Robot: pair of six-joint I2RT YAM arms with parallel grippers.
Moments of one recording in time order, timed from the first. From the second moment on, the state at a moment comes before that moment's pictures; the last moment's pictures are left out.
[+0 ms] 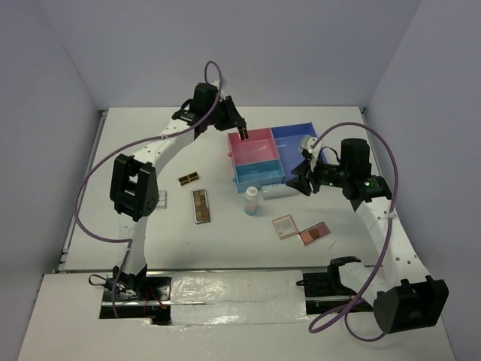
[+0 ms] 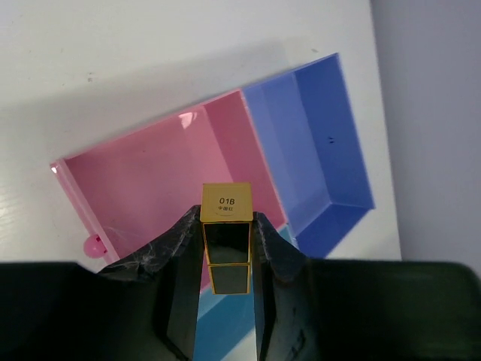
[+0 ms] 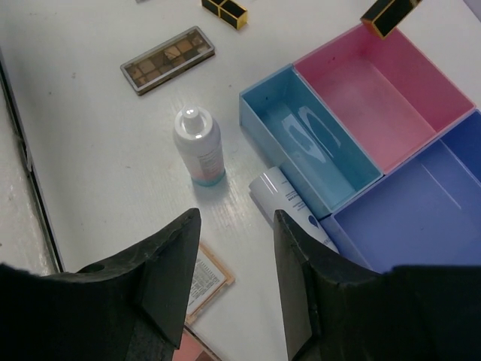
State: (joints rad) left arm -0.40 2.09 1.89 -0.30 0.30 -0.64; right arm 0.10 1.00 0.94 -0.55 -0.87 -0.57
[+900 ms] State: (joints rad) left arm -0.41 1.92 1.69 -0.39 0.12 -0.52; right arm 0.12 1.05 0.95 -0.56 -0.87 -0.60
